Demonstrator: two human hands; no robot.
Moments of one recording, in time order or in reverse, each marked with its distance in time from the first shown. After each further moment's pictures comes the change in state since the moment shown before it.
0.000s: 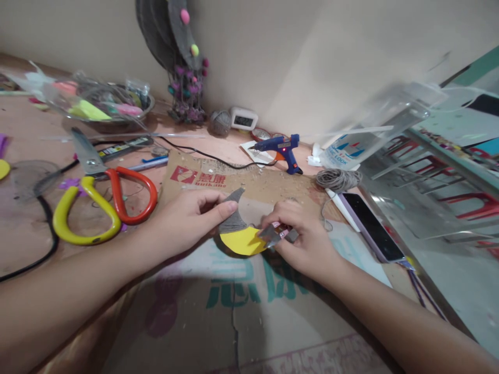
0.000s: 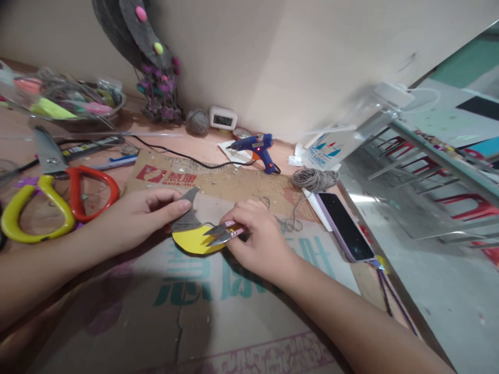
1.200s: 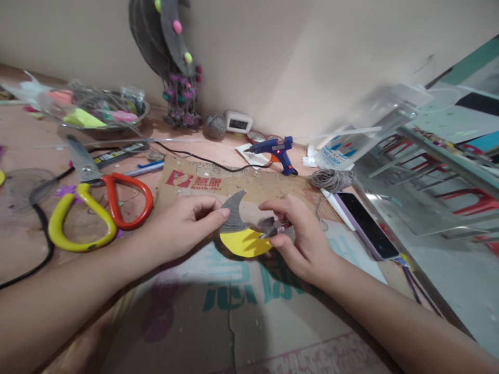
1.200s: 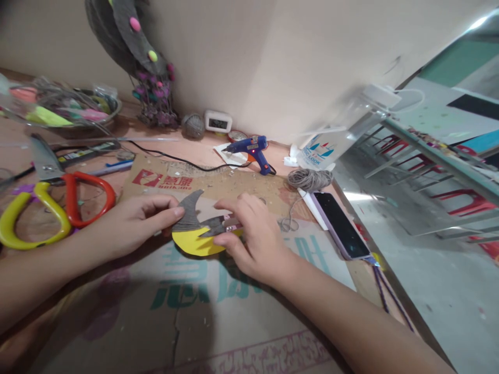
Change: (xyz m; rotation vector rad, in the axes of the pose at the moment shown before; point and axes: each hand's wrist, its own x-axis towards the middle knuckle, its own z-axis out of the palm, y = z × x) left_hand -0.001 -0.005 0.002 0.046 -0.037 -0.071; right_hand -0.004 -0.002 -0.004 -0.065 0.109 -0.075
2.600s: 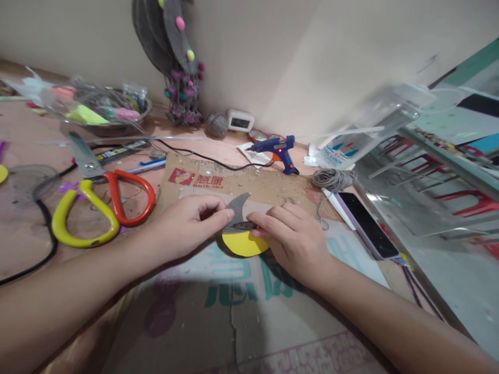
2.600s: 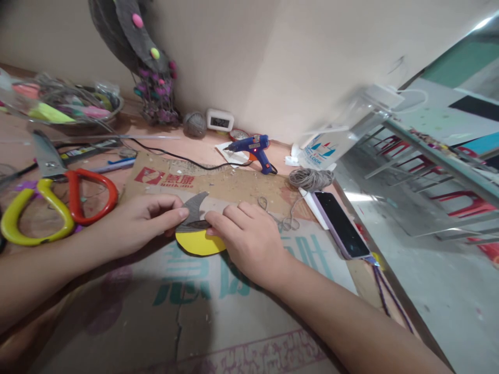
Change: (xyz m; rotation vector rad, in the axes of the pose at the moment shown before) left_hand -0.001 0.002 0.002 0.045 -0.002 0.023; right_hand 0.002 -0.005 0.009 -0.420 -0.056 -0.188
